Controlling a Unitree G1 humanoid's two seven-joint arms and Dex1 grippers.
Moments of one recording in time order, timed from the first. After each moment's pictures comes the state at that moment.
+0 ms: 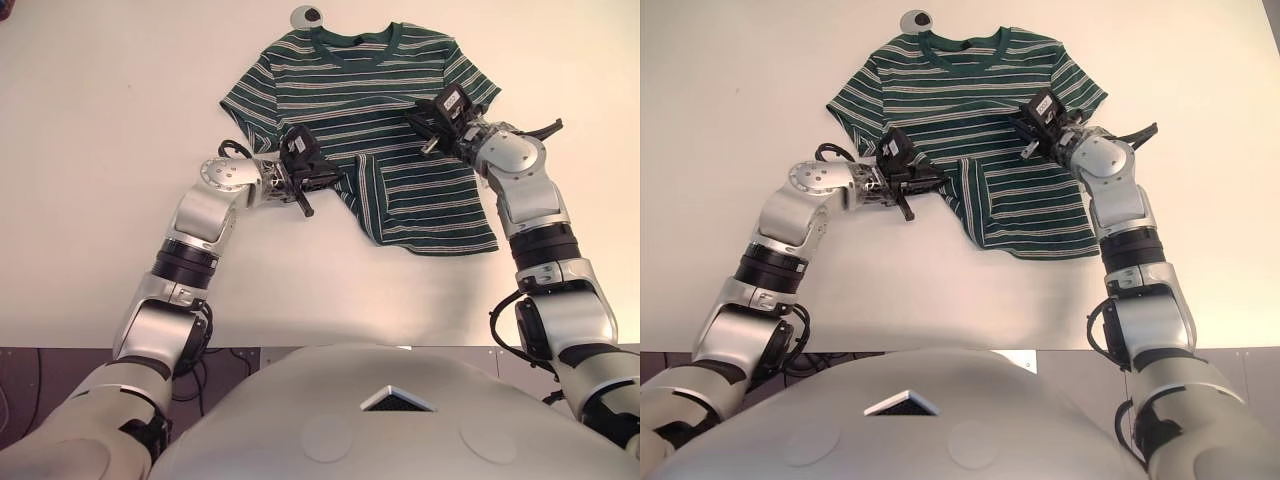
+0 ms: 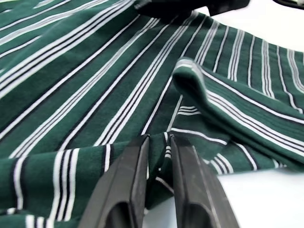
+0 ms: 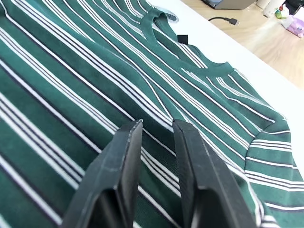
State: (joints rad) left arm -0.32 0.36 -0.35 0.18 -0.19 0.47 -0.86; right arm -0.40 -0.40 0.20 0.47 -0.03 0.03 0.57
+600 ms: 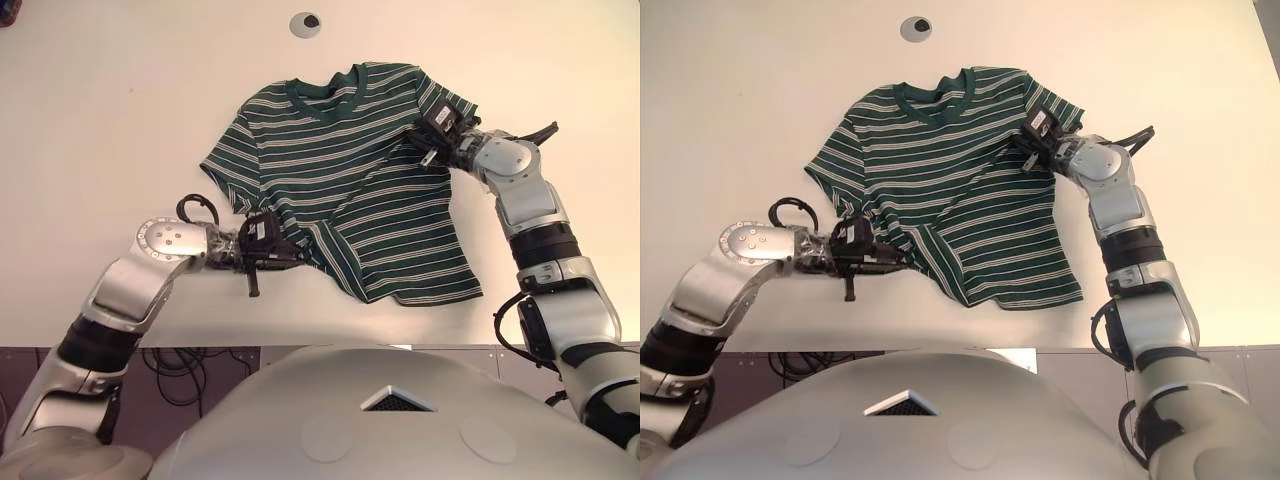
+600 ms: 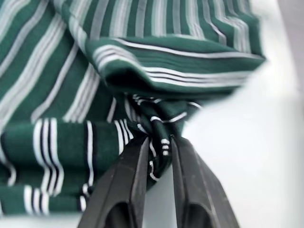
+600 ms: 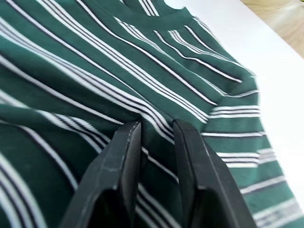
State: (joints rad) left arm 0.16 0.82 -0.32 -0.42 -0.30 0.54 -1.05; right arm -0.43 -0.42 0.24 0.56 -0.12 0.08 0.55
